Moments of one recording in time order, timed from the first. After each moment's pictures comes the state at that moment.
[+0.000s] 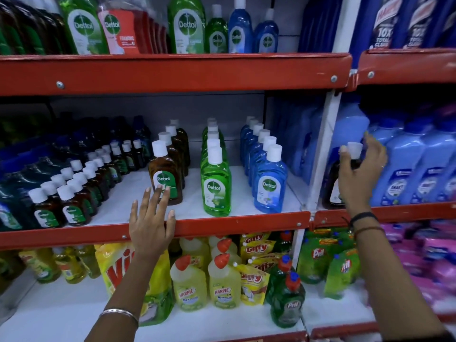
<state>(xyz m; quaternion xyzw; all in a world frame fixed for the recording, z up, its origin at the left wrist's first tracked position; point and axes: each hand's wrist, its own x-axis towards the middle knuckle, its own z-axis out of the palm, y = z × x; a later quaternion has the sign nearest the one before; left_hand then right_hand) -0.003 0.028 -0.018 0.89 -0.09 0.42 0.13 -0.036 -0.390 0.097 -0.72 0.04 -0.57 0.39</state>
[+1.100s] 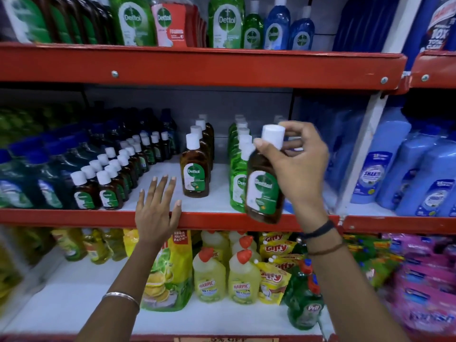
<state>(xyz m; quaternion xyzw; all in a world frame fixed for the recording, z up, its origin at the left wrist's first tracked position) -0.007 0.082 -0.007 0.91 -0.07 0.37 0.15 -0.090 -0.178 0.159 -0.69 -0.08 -0.44 0.57</state>
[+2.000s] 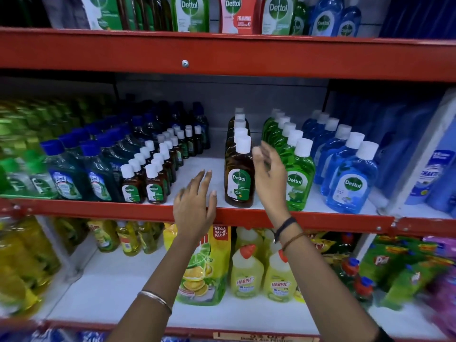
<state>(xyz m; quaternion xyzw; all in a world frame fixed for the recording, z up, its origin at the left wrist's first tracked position) -0.005 0.103 -0.002 0.88 -0.10 0.40 0.23 -0.021 -0.054 0.090 -0.73 -0.08 -0.31 0.61</state>
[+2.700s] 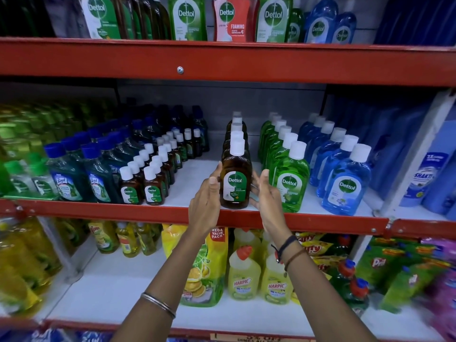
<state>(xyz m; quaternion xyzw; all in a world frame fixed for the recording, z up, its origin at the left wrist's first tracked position) -0.028 0.070 0.031 0.81 -0.08 0.24 0.52 -0.026 -0.066 0.046 -0.67 -0.05 -0.13 0.73</state>
